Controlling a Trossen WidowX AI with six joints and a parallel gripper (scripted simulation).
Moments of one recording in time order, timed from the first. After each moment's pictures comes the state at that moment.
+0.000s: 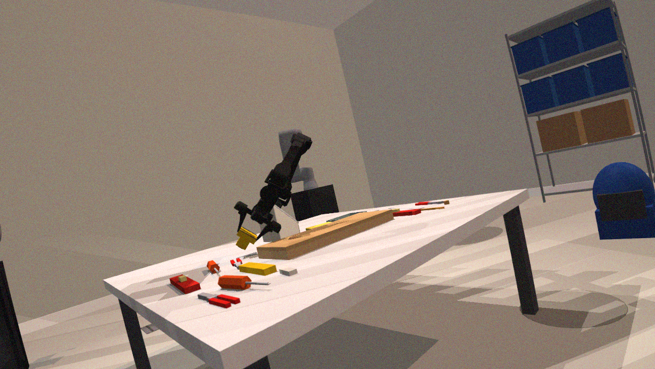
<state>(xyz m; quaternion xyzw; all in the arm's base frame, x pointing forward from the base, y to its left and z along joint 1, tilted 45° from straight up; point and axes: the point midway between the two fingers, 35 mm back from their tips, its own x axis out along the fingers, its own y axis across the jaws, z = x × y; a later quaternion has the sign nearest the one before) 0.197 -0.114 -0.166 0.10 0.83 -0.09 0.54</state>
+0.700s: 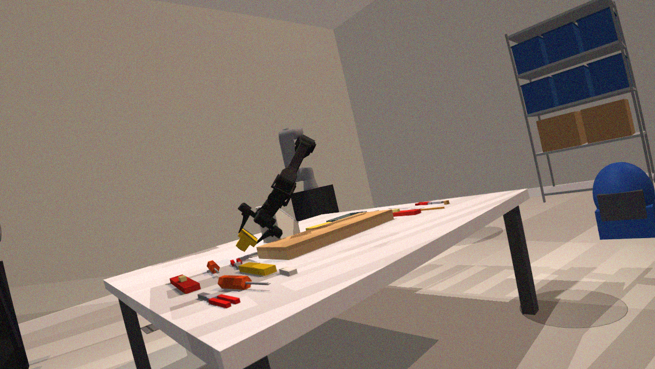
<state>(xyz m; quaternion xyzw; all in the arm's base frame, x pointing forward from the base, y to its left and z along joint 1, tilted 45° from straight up) 0.198 -0.104 -0.172 0.06 0.83 -0.12 0.54</state>
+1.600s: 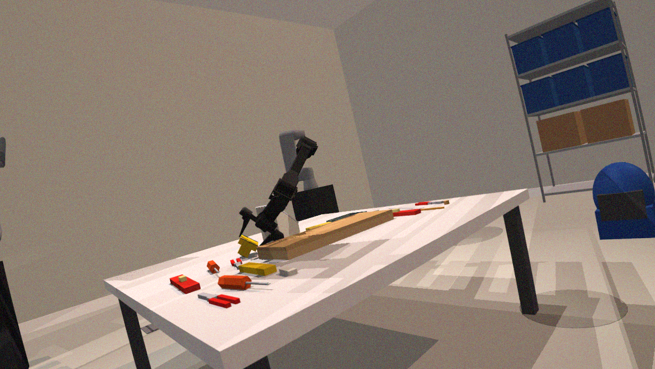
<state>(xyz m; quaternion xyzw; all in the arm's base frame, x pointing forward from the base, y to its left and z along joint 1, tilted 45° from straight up) 0.198 -0.091 -0.183 0.06 0.83 -0.12 0.54</state>
